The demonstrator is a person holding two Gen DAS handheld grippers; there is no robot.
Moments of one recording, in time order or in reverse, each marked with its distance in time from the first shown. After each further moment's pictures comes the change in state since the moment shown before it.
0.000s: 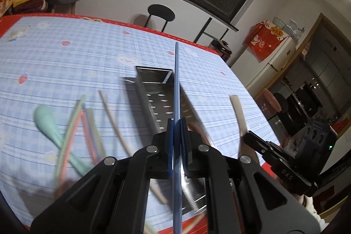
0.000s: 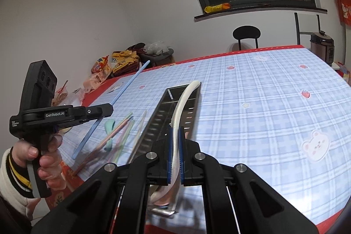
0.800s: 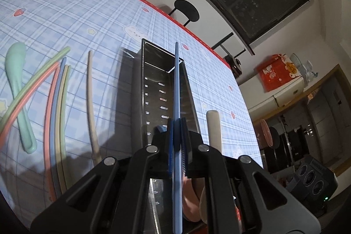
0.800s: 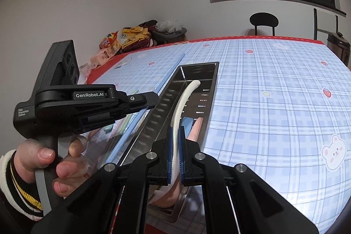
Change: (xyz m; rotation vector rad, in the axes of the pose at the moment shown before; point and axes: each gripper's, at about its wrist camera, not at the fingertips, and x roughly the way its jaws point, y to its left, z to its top) left arm 0.056 0.012 -0.022 -0.317 -0.032 0.006; right arm 0.037 0.012 -0.010 -0.081 0.148 0.061
